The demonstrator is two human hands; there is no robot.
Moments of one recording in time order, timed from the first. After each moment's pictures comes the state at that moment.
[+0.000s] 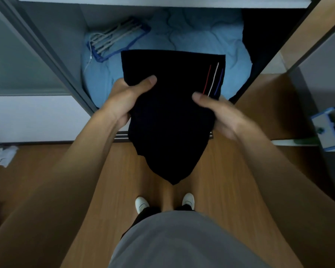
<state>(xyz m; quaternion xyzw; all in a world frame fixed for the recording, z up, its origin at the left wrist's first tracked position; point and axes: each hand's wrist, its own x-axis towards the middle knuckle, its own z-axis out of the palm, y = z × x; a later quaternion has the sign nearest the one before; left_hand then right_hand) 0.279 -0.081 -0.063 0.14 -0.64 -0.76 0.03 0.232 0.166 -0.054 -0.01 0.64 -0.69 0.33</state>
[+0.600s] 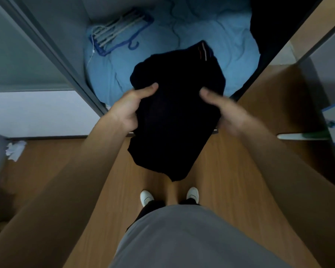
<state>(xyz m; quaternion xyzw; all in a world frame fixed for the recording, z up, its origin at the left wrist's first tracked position) 0.294 -0.066 -0.069 0.24 -0.50 -0.82 -0.12 0.234 0.169 -0.068 0.02 0.60 -0.71 0.37</state>
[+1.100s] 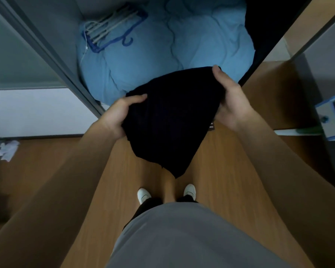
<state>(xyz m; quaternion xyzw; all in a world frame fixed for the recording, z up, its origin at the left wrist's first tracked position) 0.311 -0.075 -0.084 0.27 -0.51 -0.80 -0.16 0.232 0.166 -0.055 0.13 0.51 -0.79 0.32</state>
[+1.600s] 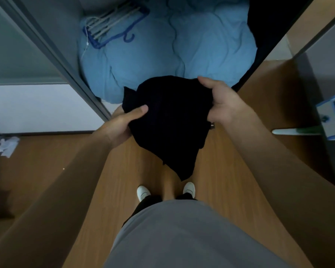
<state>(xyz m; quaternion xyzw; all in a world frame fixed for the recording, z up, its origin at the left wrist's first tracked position) 0.339 -0.078 -0.115 0.18 -0.52 -0.82 -0.12 0.234 0.140 -0.051 0.24 0.50 -0.74 0.38</state>
